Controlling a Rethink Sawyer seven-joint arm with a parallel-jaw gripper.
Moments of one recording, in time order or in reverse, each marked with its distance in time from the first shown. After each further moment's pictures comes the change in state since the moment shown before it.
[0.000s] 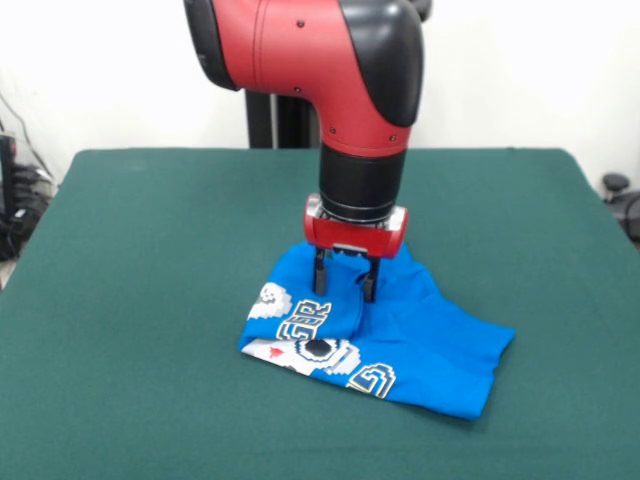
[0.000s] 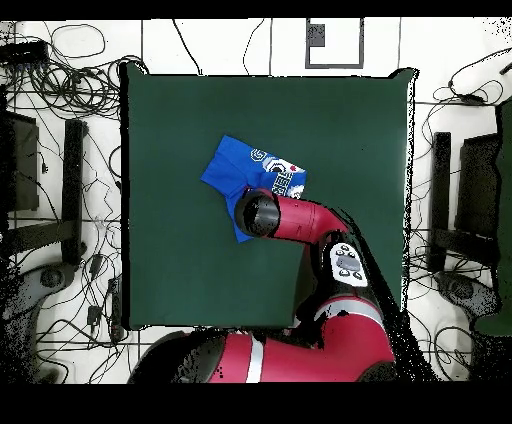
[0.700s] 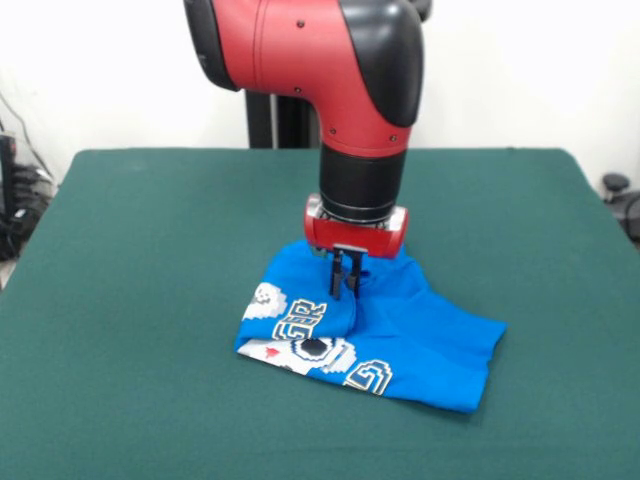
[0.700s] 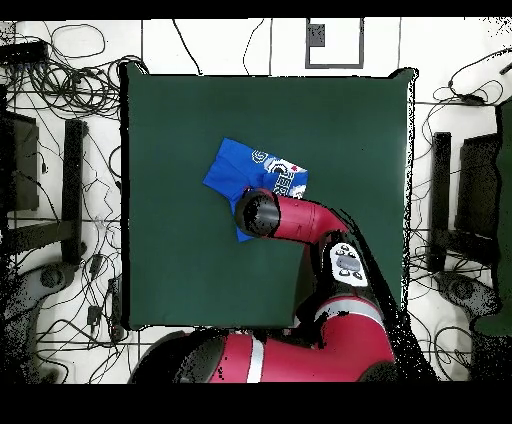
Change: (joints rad) arm -0.001 0.000 0.002 0.000 0.000 0.000 0.000
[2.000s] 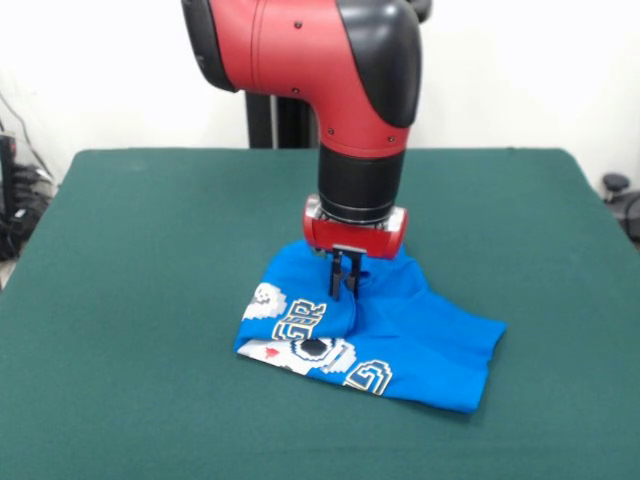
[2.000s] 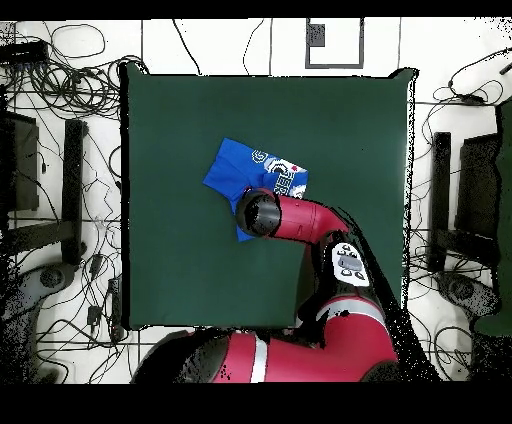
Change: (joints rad) arm -0.006 0.000 0.005 0.000 0.000 0.000 0.000
